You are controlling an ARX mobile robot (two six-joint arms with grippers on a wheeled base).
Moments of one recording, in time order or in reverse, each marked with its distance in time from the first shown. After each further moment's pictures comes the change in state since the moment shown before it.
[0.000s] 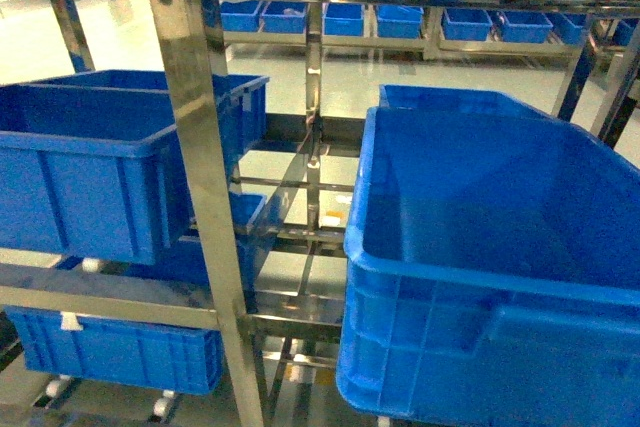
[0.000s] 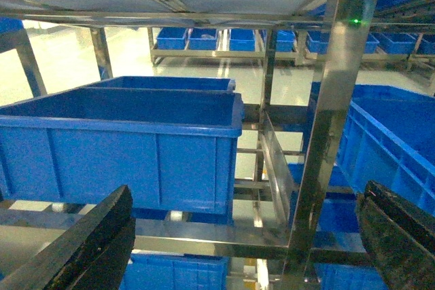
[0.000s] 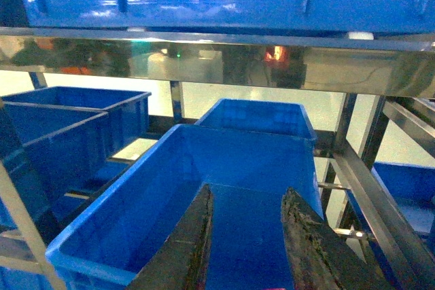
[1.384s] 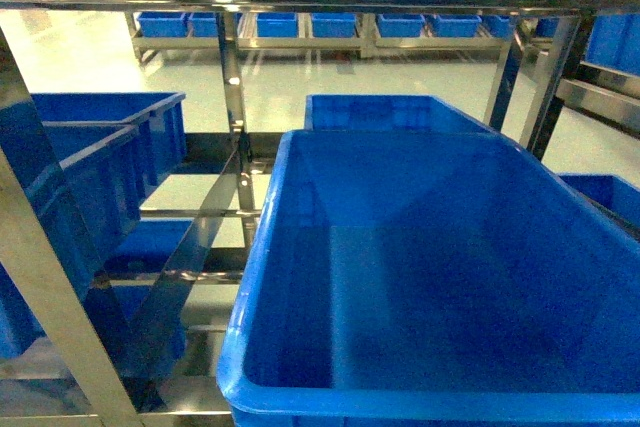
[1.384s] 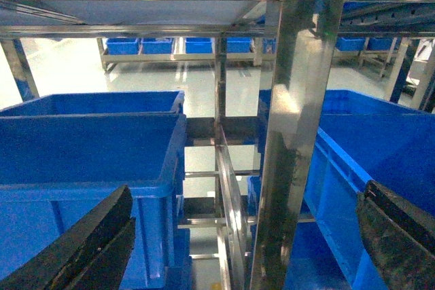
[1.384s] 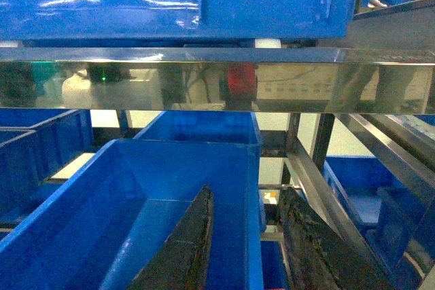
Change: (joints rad) left arm 0.000 0.000 0.000 0.000 -0.001 0.000; right arm 0.000 0.001 0.000 -0.003 0.002 0.000
